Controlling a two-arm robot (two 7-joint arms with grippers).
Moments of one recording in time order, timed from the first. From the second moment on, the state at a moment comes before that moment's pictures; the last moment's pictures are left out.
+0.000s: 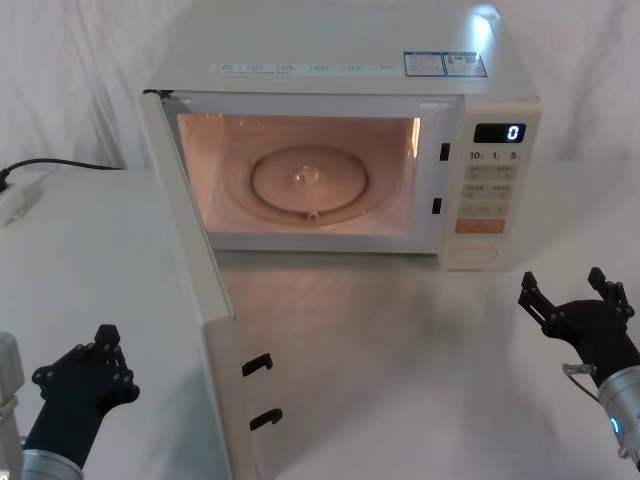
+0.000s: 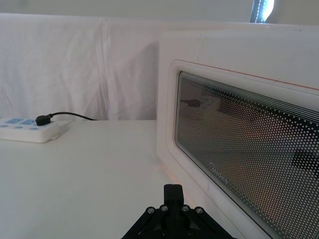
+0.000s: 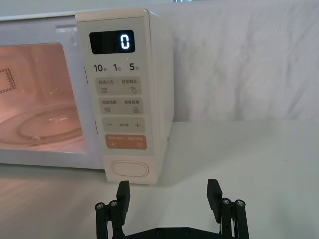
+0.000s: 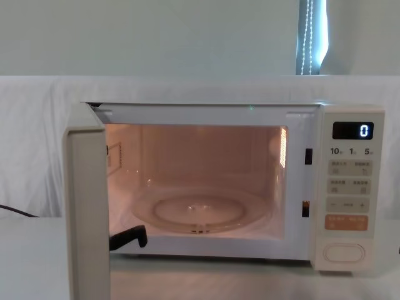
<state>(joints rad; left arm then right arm) 0.27 0.24 0.04 -1.85 -0.25 -0.02 -0.02 -0.01 0.09 -0.02 -1.56 0.15 -0.04 0.10</state>
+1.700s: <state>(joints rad) 0.40 0.33 -0.09 -2.03 -0.41 0.07 -0.23 -0.01 0.09 -0.02 -1.56 0.15 -0.04 0.10</state>
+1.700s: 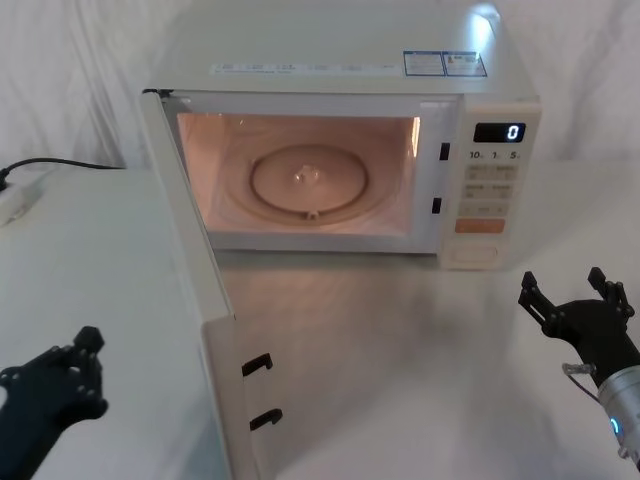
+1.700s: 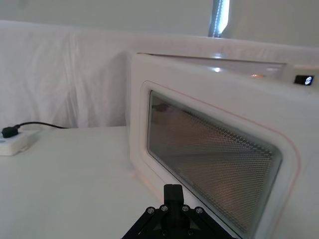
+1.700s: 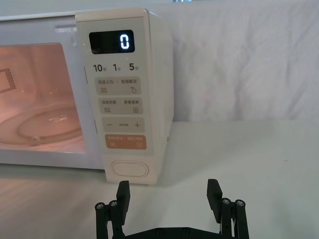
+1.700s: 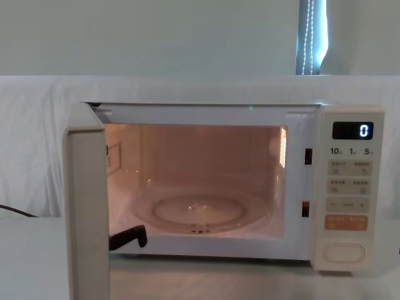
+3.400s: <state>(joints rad) 0.11 0.56 0.04 -2.04 -0.70 0.27 -0.25 -0.01 0.09 -0.02 -1.56 0.15 -0.05 0.10</state>
